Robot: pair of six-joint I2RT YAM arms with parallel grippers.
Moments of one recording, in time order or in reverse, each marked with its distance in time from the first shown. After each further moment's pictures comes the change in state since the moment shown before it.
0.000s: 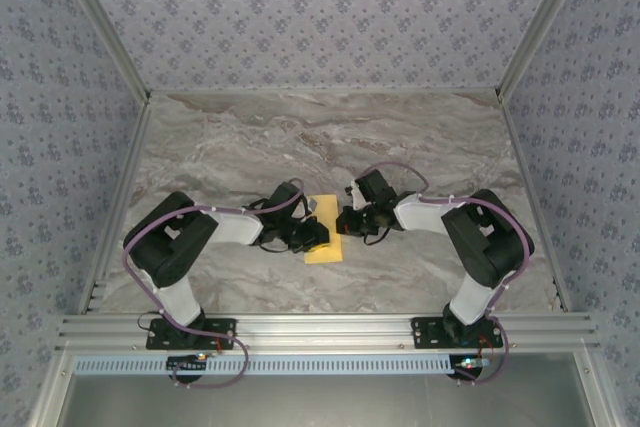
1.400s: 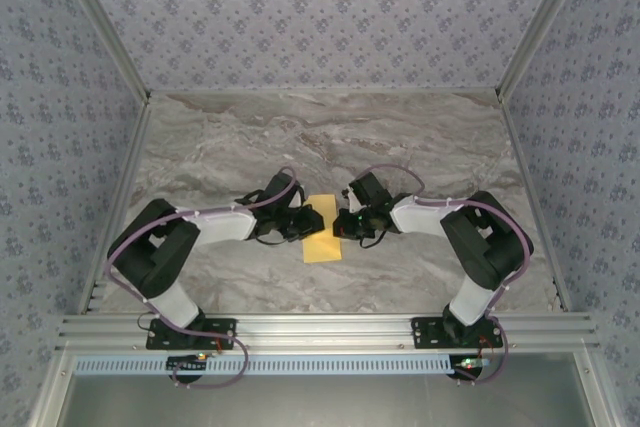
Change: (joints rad) left arm 0.024 -0.093 0.049 -0.130 -0.148 0.035; right arm 0.050 -0.006 0.005 -0.014 0.031 0.060
